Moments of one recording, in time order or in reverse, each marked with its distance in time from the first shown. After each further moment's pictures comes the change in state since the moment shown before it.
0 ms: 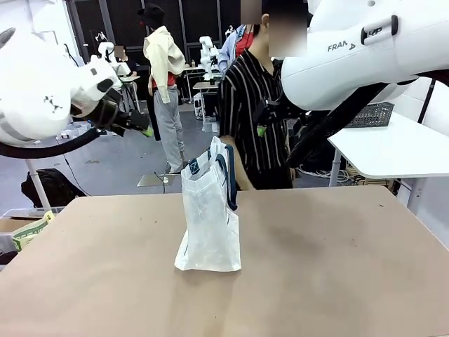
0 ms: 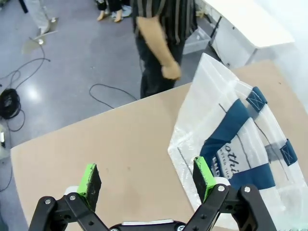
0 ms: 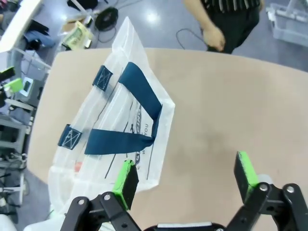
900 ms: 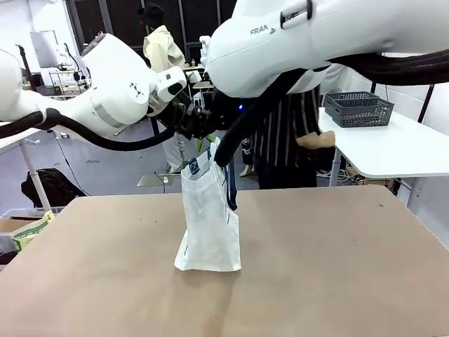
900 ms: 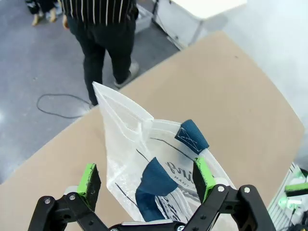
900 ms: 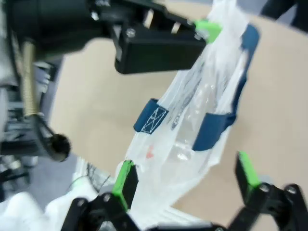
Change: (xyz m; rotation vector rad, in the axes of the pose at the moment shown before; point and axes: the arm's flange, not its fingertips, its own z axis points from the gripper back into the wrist) left arm 0.057 -0.110 -0.123 -0.285 0.141 -0.187; right arm 0.012 0.129 -0.049 0.124 0.253 0.050
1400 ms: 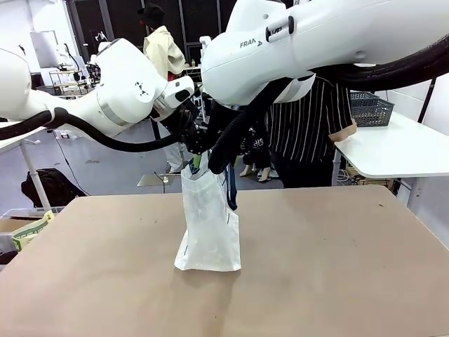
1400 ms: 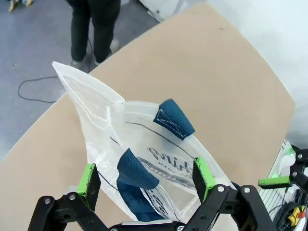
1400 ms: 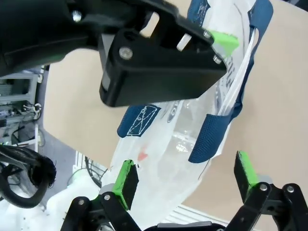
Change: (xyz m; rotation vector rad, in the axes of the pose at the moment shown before) left arm -0.005 -0.008 -0.019 -0.082 0.121 -0.032; right arm 0.003 -0.006 -0.031 0.000 0.093 -0.025
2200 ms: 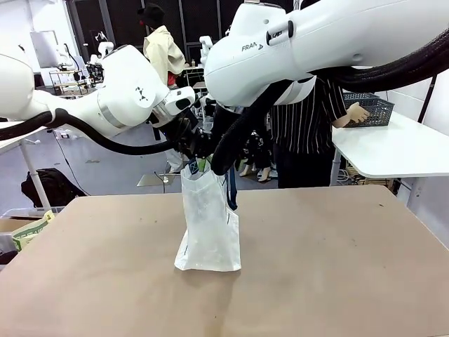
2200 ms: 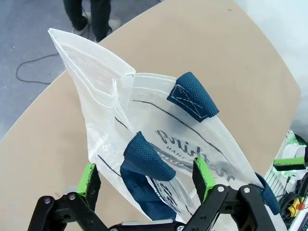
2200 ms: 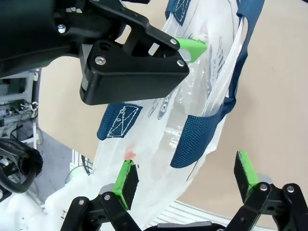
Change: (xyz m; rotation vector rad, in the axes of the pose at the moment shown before) left arm -0.010 0.009 -0.013 0.006 0.098 0.014; right arm 0.001 -0.010 -0.009 -0.013 0.040 -0.017
